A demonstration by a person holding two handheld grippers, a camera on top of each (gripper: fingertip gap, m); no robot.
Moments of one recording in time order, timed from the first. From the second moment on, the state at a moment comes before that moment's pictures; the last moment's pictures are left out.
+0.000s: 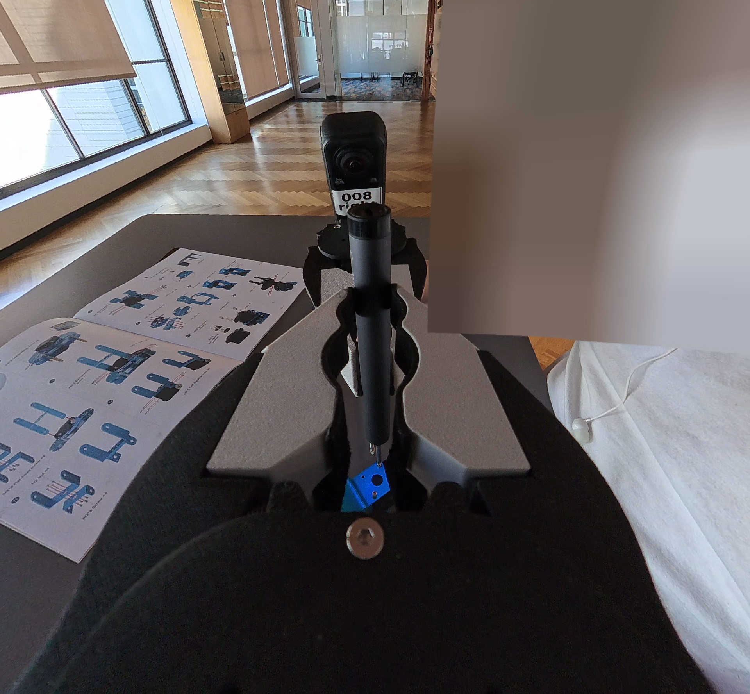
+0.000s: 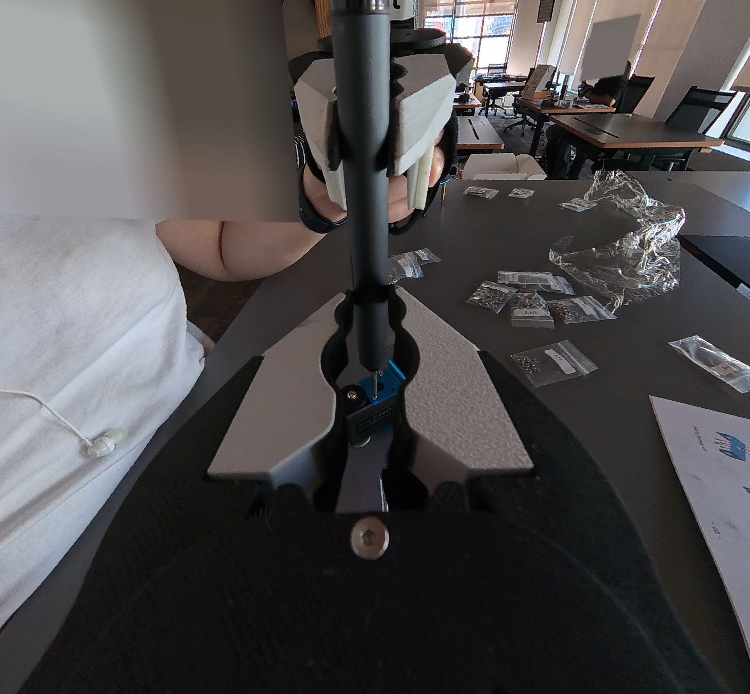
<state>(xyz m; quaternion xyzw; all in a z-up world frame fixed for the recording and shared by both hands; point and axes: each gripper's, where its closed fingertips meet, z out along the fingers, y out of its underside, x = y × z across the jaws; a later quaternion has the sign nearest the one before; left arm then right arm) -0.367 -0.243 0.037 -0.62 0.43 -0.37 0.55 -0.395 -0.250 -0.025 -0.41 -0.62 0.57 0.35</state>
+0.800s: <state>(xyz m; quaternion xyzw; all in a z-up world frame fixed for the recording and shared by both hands) -0.368 -0.244 0.037 -0.61 0.43 -0.37 0.55 -0.396 -0.250 -0.025 -0.41 -0.62 0.58 0.34</state>
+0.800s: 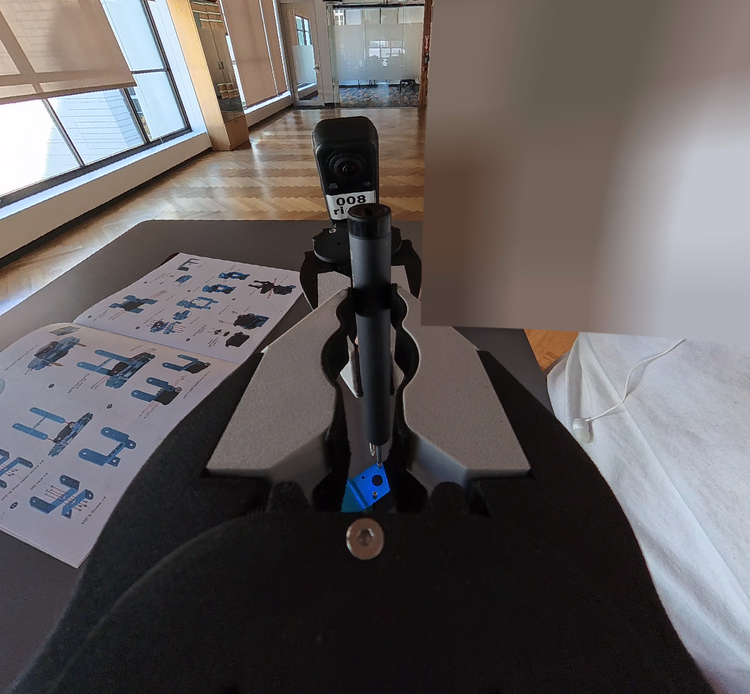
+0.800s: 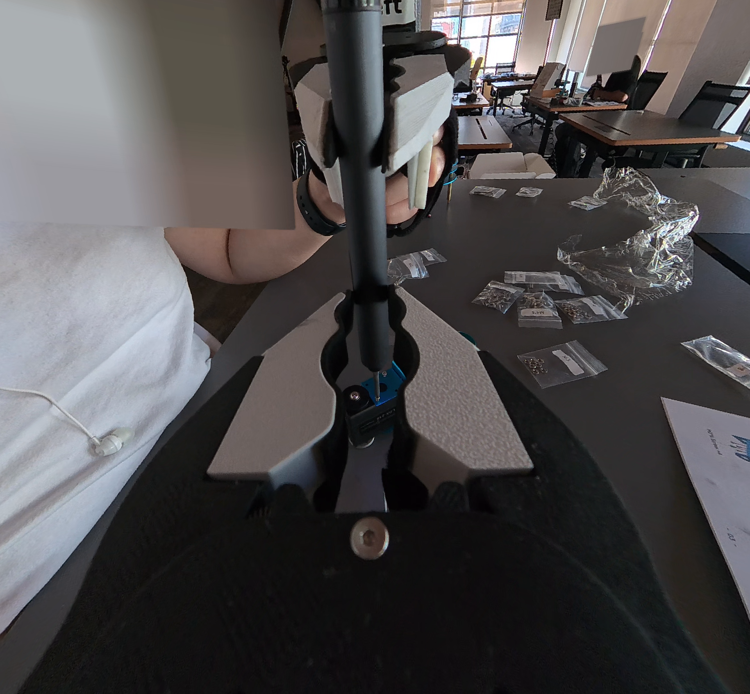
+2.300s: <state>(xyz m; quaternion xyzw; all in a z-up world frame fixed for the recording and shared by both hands) -0.413 -0.247 0.028 -0.62 0.44 -0.38 0.53 -0.397 -0.251 -0.025 -0.41 -0.61 0.59 0.33</state>
